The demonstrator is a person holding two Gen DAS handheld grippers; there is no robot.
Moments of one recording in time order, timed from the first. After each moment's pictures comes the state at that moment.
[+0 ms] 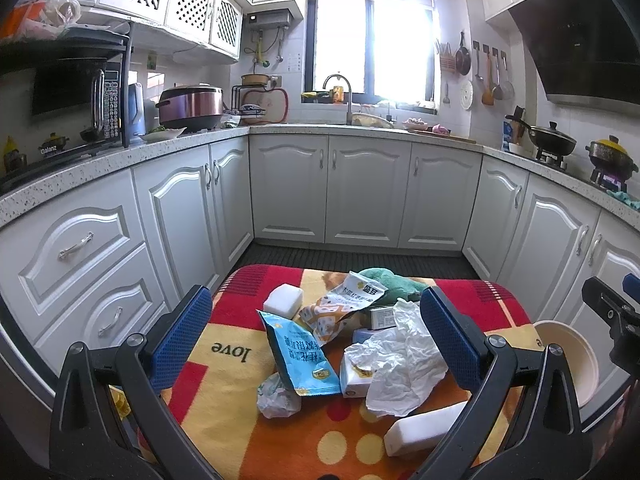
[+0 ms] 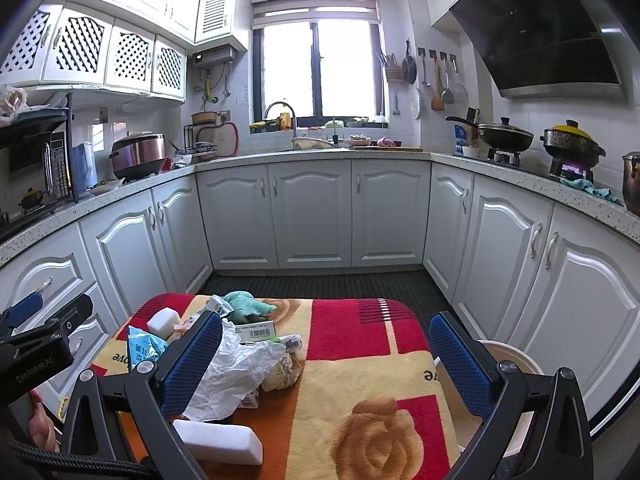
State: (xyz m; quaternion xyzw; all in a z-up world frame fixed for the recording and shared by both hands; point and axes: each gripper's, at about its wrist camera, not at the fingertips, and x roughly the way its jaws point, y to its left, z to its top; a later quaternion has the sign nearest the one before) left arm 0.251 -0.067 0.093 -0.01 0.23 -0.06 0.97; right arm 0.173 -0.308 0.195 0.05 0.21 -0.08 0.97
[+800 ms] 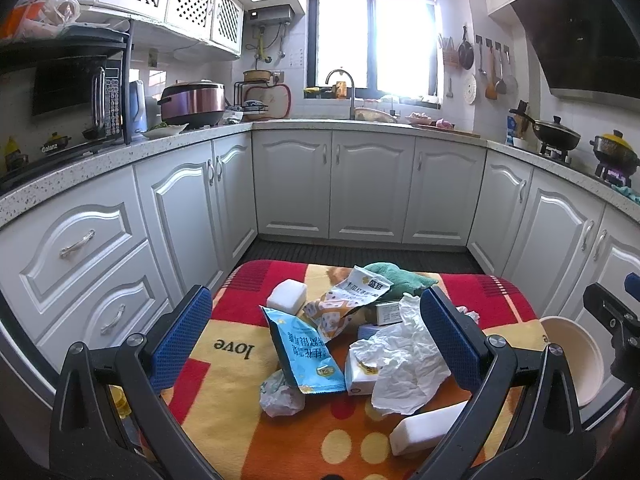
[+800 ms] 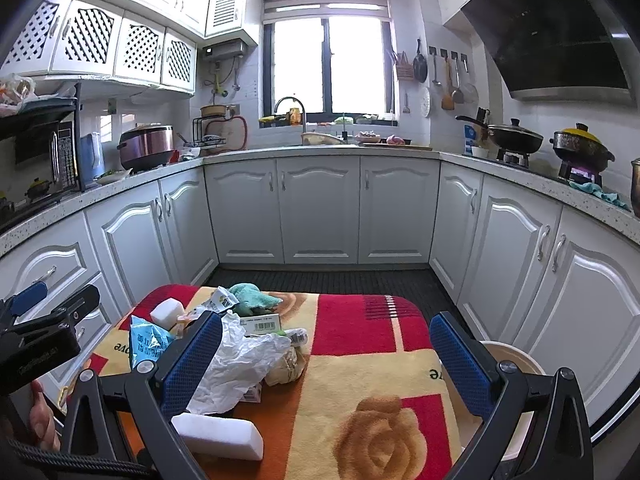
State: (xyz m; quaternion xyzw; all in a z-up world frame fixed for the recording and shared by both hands) left arm 0.258 -0.068 0.084 -0.01 0.24 -0.05 0.97; right arm 0.175 -0.304 0.190 0.04 0.21 -0.07 0.97
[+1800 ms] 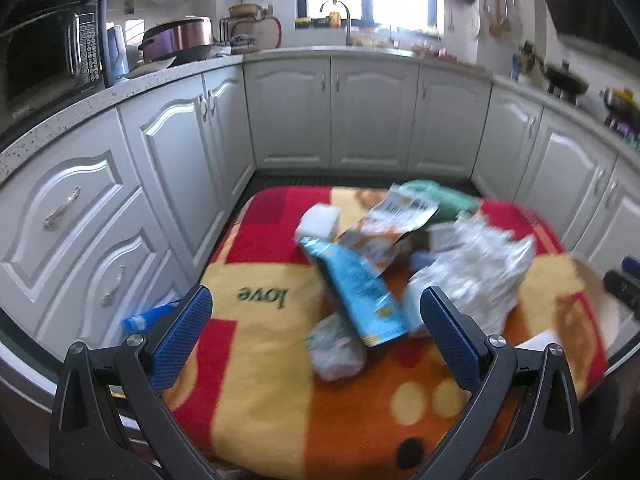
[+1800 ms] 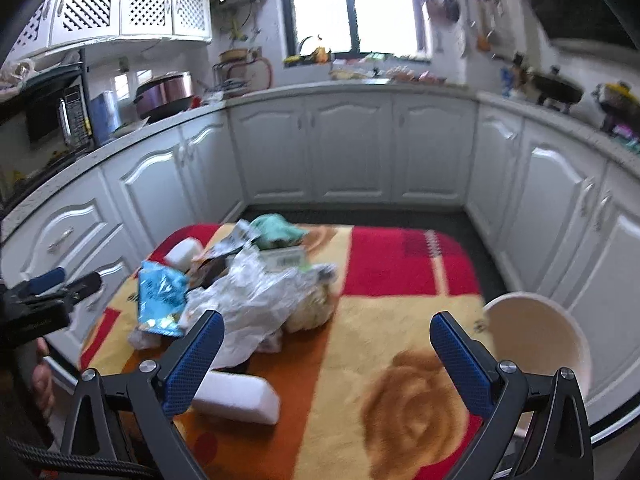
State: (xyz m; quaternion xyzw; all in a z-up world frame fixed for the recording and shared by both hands) left arm 0.301 -0.018 0.033 0.04 0.37 -0.07 0.93; right arm 0.214 -0.306 0.141 0.07 0.31 0.01 0.95
